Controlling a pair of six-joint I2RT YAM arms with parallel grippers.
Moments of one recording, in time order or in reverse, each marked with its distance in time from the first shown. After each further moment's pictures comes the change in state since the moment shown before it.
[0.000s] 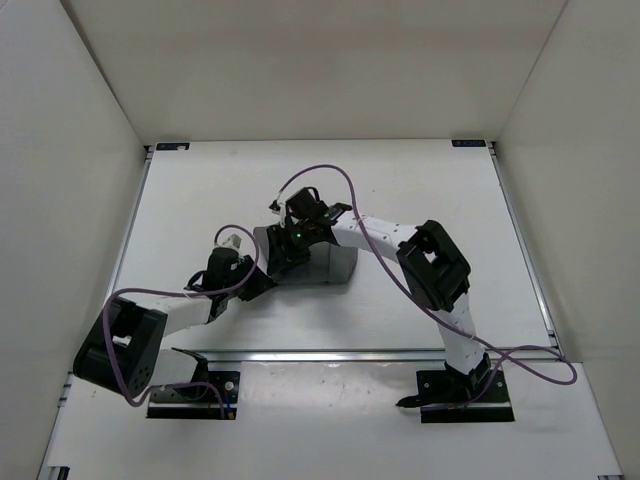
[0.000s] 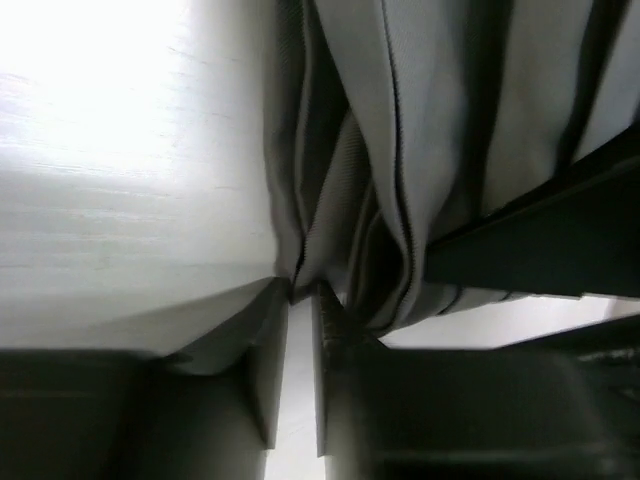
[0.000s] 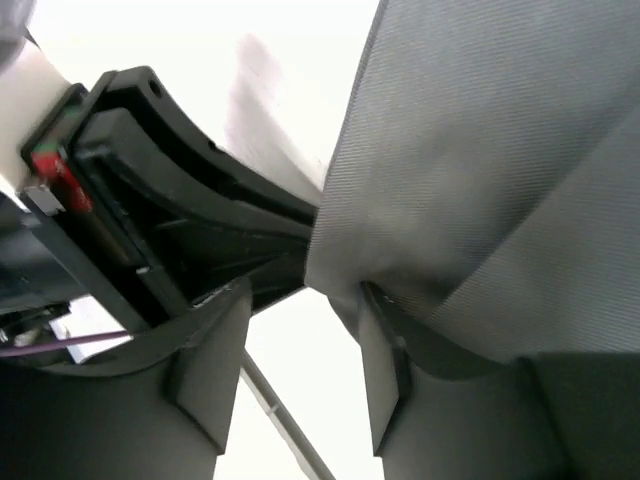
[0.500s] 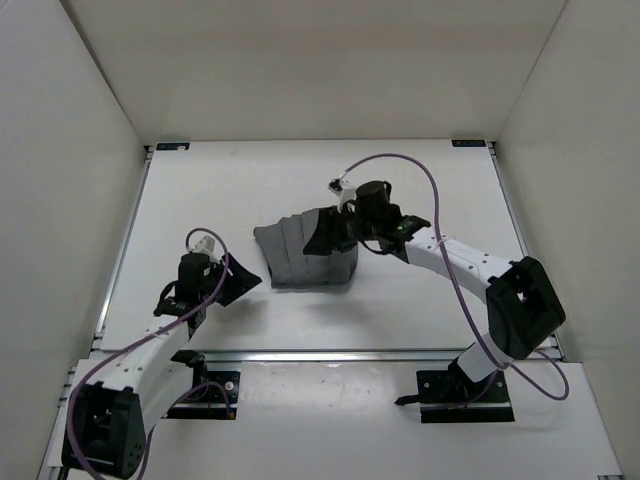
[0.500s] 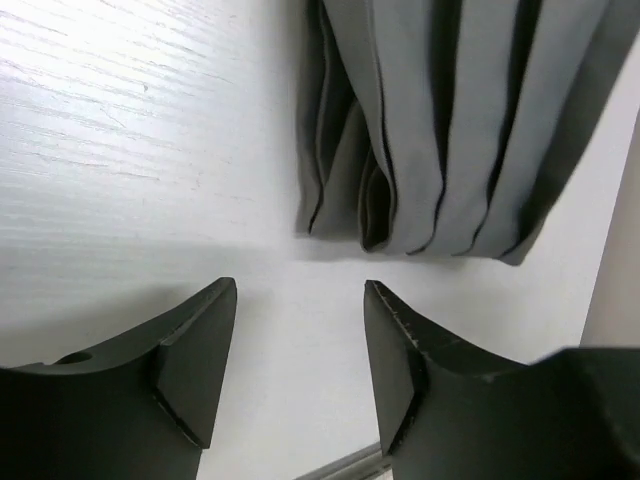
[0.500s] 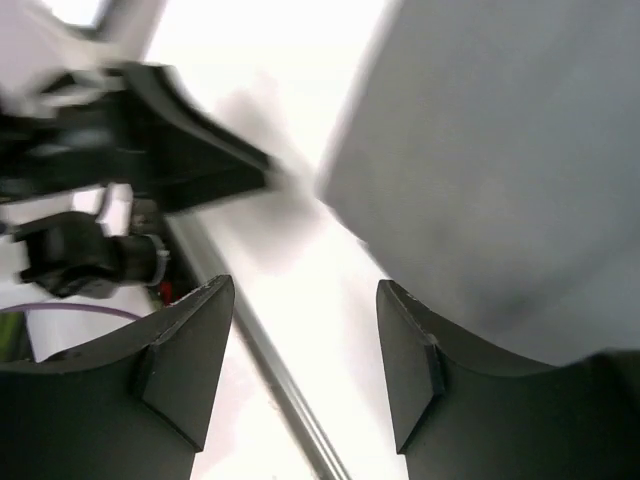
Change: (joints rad) left arm 0.142 -0.414 -0.023 -0.337 0.036 0.044; right arm -0.136 -0.542 -0.462 0.286 0.009 0.005
